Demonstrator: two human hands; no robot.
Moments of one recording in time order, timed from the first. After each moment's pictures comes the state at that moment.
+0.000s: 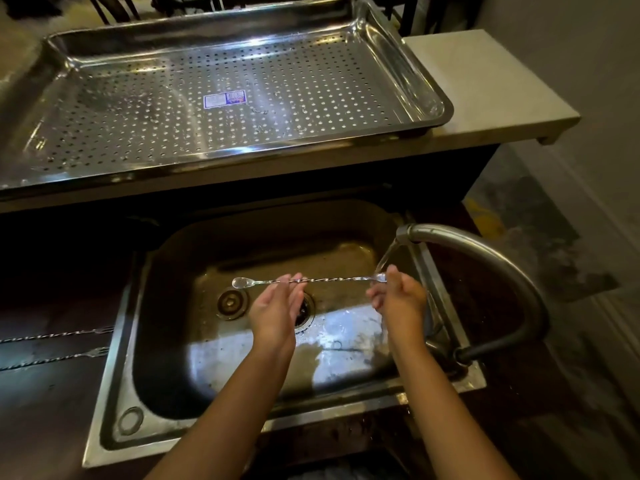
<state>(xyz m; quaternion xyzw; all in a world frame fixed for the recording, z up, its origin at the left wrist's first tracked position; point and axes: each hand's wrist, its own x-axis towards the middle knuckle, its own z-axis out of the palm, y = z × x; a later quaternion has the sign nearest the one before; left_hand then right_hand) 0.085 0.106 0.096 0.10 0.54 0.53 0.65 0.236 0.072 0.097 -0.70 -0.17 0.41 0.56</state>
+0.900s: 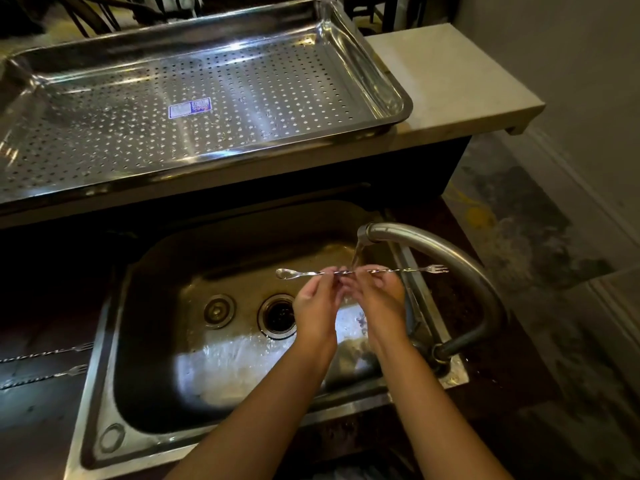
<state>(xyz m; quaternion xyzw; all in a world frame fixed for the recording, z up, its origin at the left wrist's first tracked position) 0.172 0.090 0.104 0.19 0.49 0.47 0.70 0.245 0.073 0.109 -0.58 -0.13 0.49 0.63</state>
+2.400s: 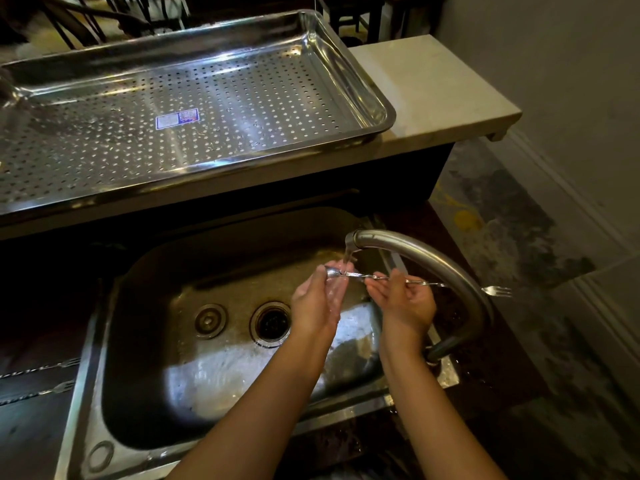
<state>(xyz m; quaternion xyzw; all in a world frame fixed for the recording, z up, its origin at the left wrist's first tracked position) 0.181 0.102 0.117 0.08 0.43 0.46 0.78 0.260 0.056 0.125 -0.56 -0.01 0.36 0.75</state>
